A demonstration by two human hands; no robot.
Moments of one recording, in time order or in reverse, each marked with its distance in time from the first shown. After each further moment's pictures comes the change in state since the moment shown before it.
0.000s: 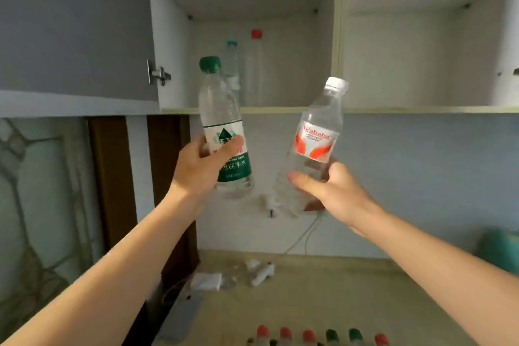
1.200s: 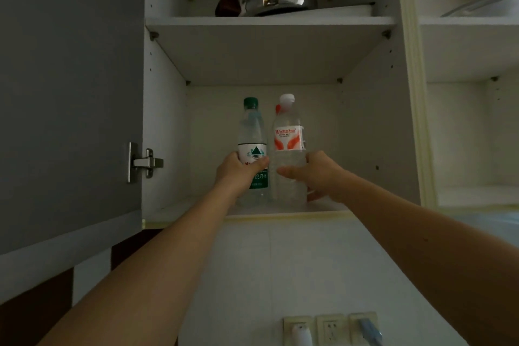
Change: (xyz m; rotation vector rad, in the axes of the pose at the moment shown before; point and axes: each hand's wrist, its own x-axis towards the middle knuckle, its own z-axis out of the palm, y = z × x) left_hand 0.388 -0.022 0.027 0.257 -0.115 0.121; right_hand 0.372 -0.059 0.055 -0.299 0.154 0.066
